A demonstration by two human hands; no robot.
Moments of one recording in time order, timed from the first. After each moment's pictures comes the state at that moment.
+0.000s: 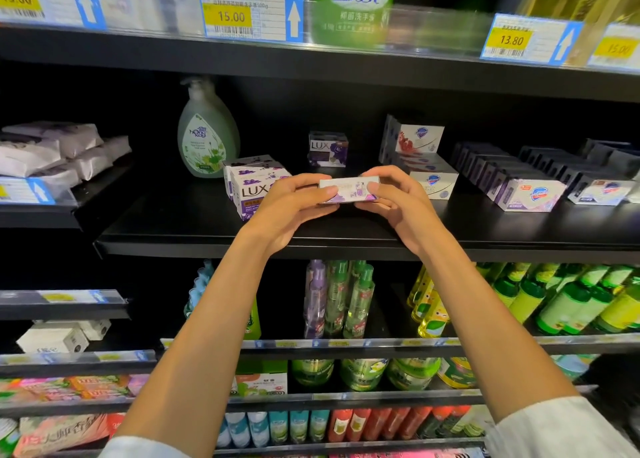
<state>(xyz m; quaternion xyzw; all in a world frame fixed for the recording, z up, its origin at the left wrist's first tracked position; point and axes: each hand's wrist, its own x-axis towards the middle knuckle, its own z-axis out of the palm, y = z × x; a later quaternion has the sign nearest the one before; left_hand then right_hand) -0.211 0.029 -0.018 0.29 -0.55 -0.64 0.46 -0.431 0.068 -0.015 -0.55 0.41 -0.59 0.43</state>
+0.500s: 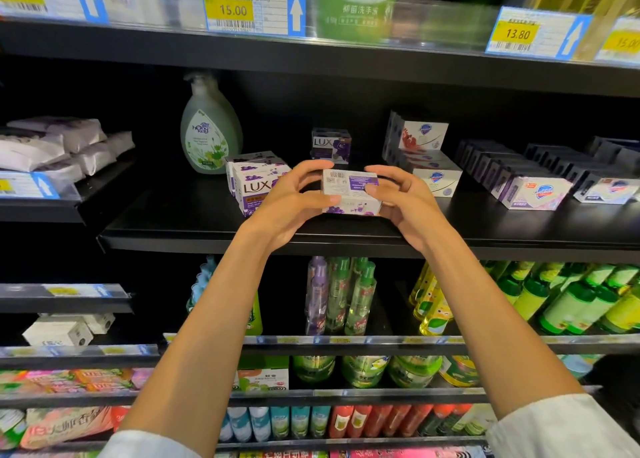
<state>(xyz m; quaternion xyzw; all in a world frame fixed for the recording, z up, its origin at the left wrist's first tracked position) -0.210 0.033 -0.016 0.28 -0.58 -0.62 0.45 -0.432 0.064 -0.014 -0.51 0.44 -0.57 0.47</state>
